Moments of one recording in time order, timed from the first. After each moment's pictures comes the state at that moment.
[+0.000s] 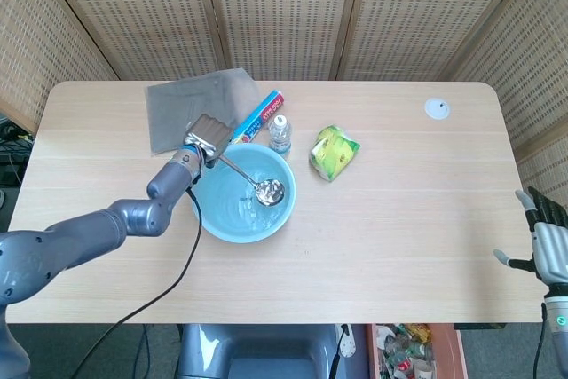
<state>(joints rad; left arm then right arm) -1.52 -1.39 0.15 -1.23 0.24 0.50 0.66 0.16 -1.09 0.14 -1.53 -1.25 1.26 0.08</state>
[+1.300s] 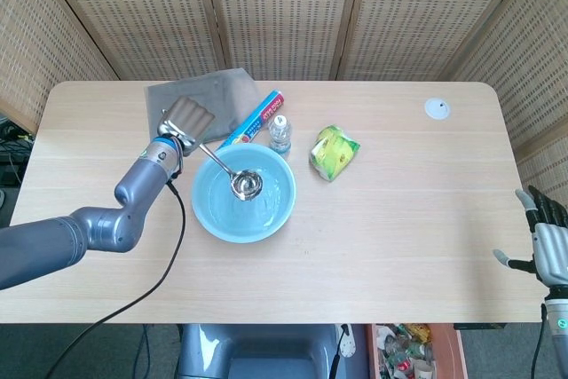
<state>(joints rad) -1.65 -1.13 0.27 -1.58 0.18 0.69 0.79 0.15 -1.08 0.14 -1.55 -1.28 1.29 0.09</state>
